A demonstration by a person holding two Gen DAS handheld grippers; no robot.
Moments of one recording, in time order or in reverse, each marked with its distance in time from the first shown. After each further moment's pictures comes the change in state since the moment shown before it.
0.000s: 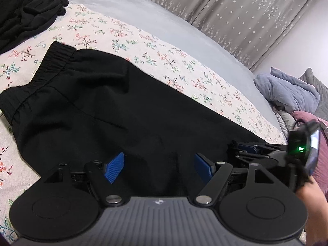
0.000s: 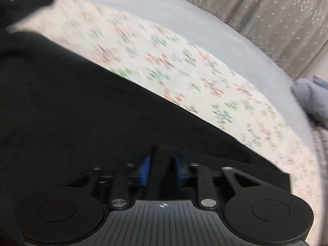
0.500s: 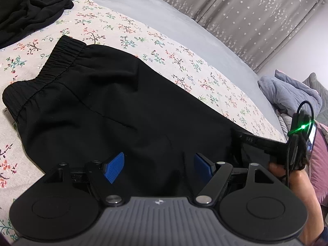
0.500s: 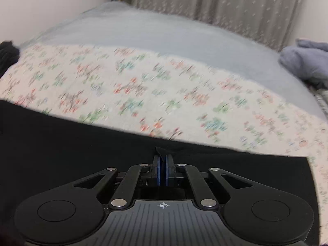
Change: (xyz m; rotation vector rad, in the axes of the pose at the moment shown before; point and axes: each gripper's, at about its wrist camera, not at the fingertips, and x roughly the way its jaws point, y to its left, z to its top) left arm -0.003 0.010 0.002 -0.036 0.019 0.005; right arm 0.029 -0.040 0.012 0.302 -0.073 0.094
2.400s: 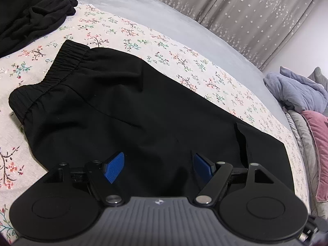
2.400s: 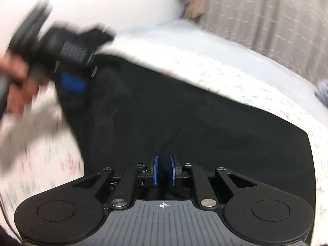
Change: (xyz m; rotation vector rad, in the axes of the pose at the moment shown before) left arm -0.003 0.000 -0.004 0.047 -0.023 0.055; right arm -0.166 0.005 -0.147 -0.197 -0.158 0.279
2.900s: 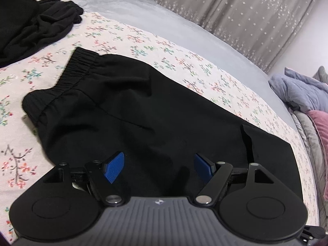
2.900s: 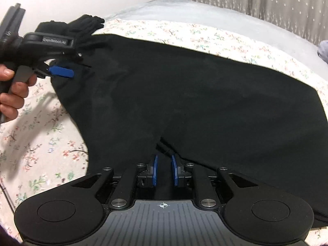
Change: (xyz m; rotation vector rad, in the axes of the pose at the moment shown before) left arm -0.011 0.005 -0.004 0.009 -0.043 0.049; right arm 0.007 -0.003 -0.017 0.098 0.156 0.057
